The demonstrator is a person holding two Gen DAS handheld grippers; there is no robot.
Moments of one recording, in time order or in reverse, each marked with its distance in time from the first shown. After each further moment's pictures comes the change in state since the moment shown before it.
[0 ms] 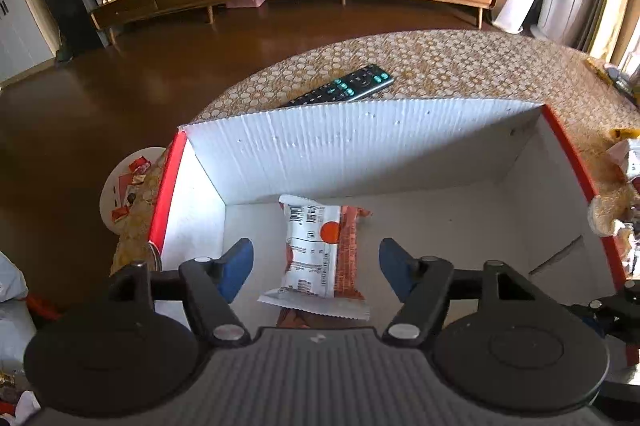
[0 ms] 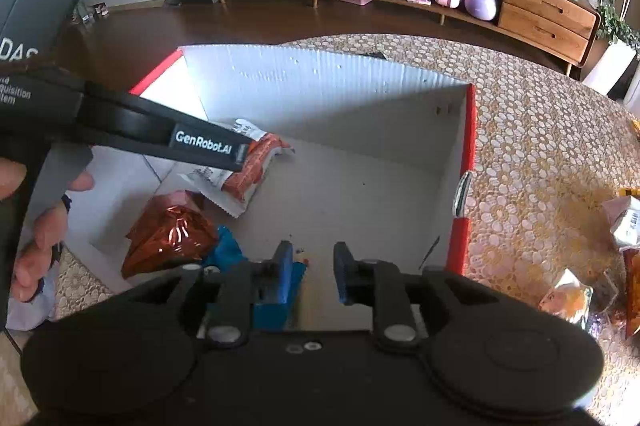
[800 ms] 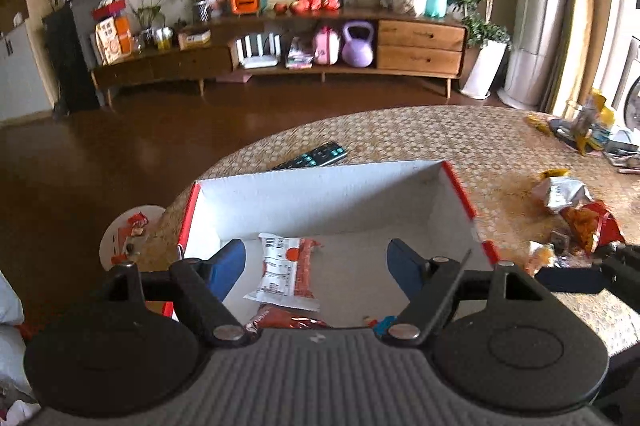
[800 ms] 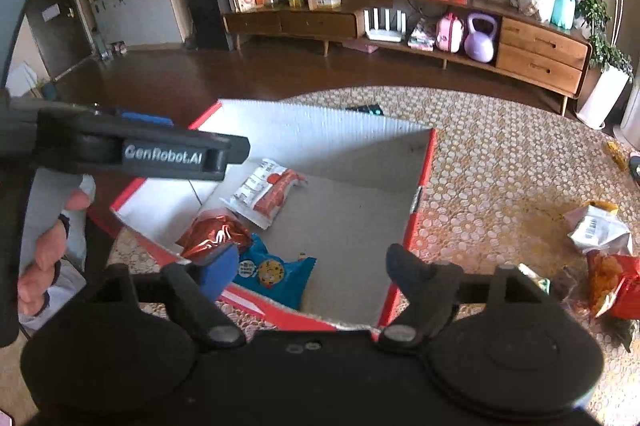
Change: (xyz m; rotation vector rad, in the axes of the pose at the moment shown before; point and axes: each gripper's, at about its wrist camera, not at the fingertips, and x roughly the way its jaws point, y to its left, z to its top) left arm -0.111 -0.025 -0.033 0.006 -0.249 -0.050; right arm -0.092 -0.007 -0.024 0.001 -0.159 0.042
